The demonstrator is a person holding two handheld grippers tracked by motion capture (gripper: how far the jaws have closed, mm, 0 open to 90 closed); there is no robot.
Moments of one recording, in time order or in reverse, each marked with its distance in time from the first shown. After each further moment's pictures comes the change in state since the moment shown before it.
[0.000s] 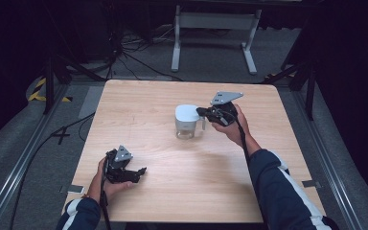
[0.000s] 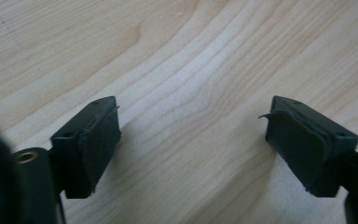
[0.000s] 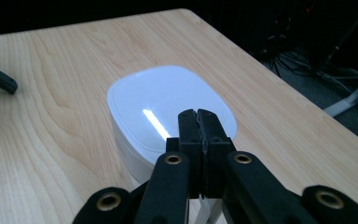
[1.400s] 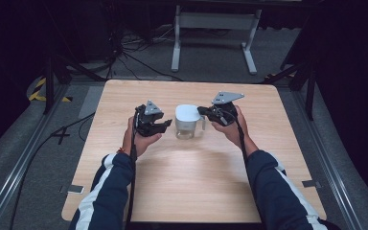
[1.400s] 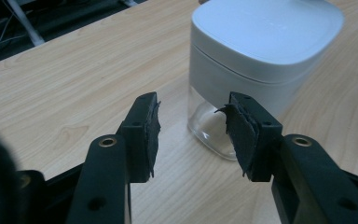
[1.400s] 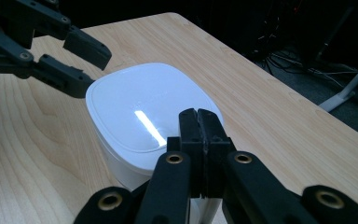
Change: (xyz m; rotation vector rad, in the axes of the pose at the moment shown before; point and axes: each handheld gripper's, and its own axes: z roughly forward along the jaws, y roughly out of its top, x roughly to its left) left arm 0.009 0.148 0.046 -0.176 -0.001 0.037; right arm -0.005 -0.008 0.004 -0.034 -0.034 0.044
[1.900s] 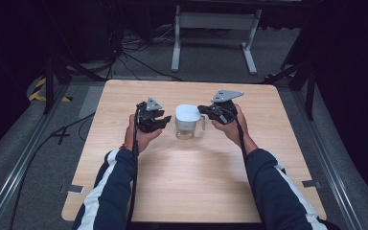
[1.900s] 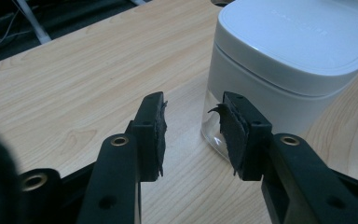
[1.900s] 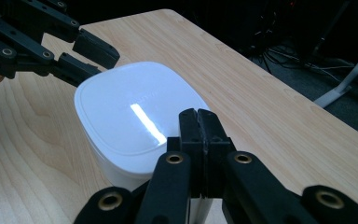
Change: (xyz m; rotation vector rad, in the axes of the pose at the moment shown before) left arm 0.008 0.003 0.010 -0.001 0.016 -0.006; right arm -0.004 0.001 0.001 0.013 -0.013 0.017
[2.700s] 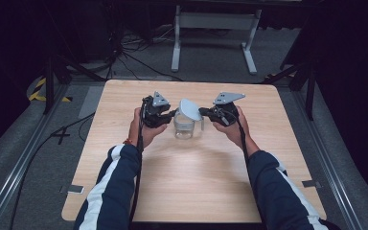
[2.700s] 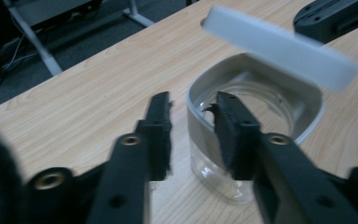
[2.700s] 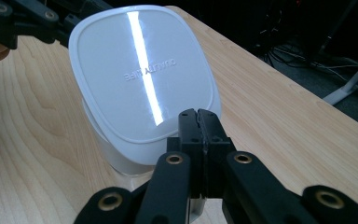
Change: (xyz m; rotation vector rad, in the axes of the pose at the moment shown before) left arm -0.013 0.028 -0.004 -0.026 -0.006 0.073; right arm 0.000 -0.007 -0.001 0.002 0.020 -0.003
